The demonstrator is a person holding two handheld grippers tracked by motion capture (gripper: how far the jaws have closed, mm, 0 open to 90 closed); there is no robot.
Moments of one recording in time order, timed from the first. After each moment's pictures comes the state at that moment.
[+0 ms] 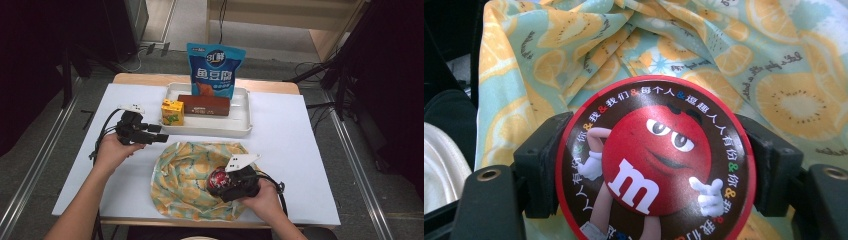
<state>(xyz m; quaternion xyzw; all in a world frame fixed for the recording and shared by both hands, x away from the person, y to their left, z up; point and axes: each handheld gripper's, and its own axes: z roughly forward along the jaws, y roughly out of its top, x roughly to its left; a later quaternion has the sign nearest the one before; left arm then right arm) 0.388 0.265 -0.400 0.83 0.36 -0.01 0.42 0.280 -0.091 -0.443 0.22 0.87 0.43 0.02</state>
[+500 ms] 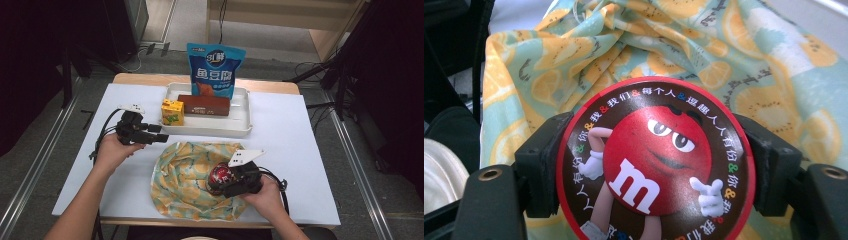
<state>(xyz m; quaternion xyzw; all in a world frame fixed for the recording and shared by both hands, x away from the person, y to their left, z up) 0.388 0.265 -0.401 0.83 0.36 -0.01 0.42 0.286 -0.096 -0.433 0.24 0.86 0.44 0.01</state>
